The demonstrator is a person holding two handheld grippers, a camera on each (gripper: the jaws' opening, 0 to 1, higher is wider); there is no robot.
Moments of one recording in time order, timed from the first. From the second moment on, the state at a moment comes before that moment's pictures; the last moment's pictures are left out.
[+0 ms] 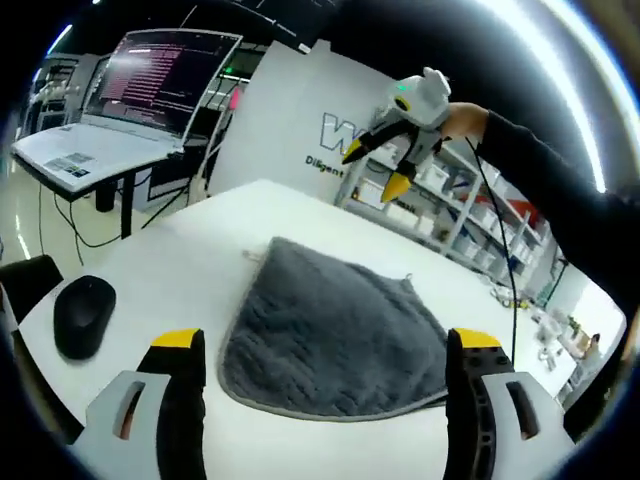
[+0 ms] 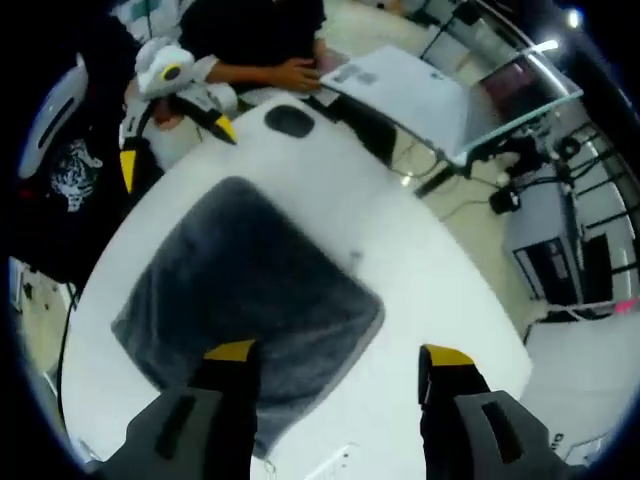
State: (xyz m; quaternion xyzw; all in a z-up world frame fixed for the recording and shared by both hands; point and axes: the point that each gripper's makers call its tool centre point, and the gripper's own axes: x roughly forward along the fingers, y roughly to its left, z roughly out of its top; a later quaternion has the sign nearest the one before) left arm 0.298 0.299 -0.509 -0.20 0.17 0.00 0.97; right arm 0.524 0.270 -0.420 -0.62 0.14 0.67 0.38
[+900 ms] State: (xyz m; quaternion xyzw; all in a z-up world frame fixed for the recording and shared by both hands) left arm 0.326 0.330 -0.547 -0.20 0.21 0.03 0.96; right arm 0.555 0.323 -0.466 -0.61 0.14 0.70 0.36
